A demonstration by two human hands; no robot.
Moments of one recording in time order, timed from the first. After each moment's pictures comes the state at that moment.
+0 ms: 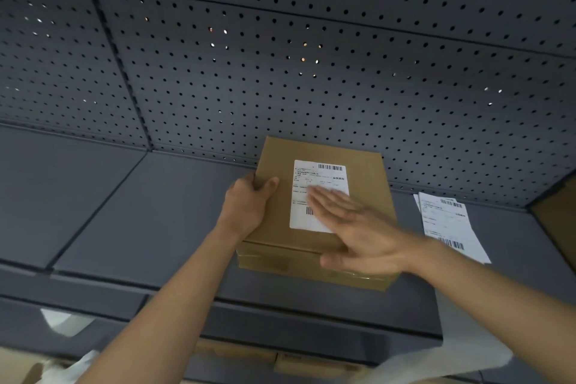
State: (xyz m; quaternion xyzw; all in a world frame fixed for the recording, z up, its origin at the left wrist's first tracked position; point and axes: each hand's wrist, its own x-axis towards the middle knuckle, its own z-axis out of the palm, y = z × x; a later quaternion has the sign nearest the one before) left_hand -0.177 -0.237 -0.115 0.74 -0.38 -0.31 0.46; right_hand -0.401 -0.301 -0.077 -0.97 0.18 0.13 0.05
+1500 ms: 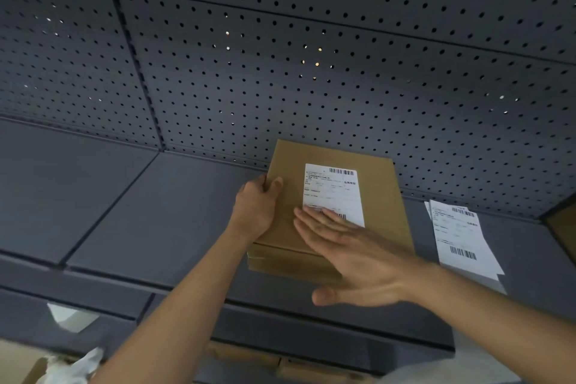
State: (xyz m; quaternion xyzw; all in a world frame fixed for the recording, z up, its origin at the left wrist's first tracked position) left_hand -0.176 -0.238 -0.115 0.75 -0.38 -0.29 0.46; right_hand -0.380 -0.263 -0.066 -0.98 0.14 0.15 0.05
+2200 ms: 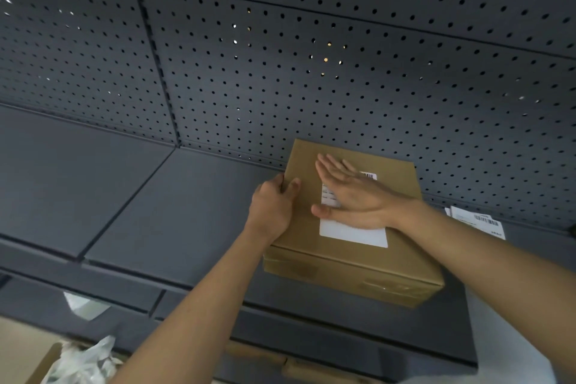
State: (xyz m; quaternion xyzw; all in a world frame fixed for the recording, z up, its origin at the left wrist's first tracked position) left_hand -0.175 -0.236 -0.114 0.74 -0.38 -0.30 0.47; right_hand -0.325 -0.348 -0.074 -0.96 0.23 0.14 0.07
